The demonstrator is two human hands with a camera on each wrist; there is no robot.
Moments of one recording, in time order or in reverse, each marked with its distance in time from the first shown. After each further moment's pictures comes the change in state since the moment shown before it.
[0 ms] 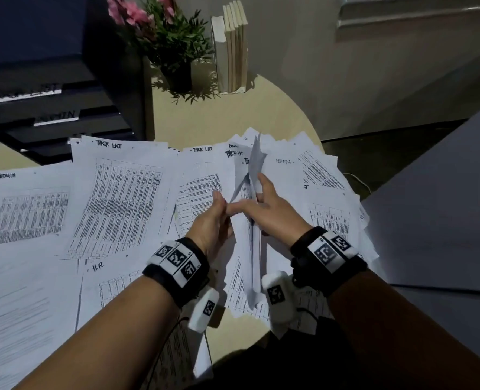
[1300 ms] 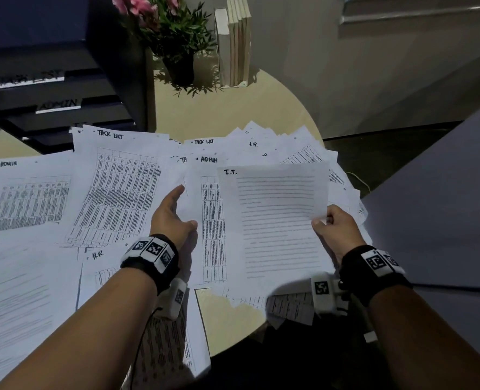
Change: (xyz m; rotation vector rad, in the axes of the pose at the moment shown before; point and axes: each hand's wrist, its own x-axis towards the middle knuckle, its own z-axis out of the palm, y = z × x) left_hand -0.007 -0.016 -0.068 0.519 0.480 0.179; right_hand -0.015 0.119 -0.072 0.009 0.467 0.117
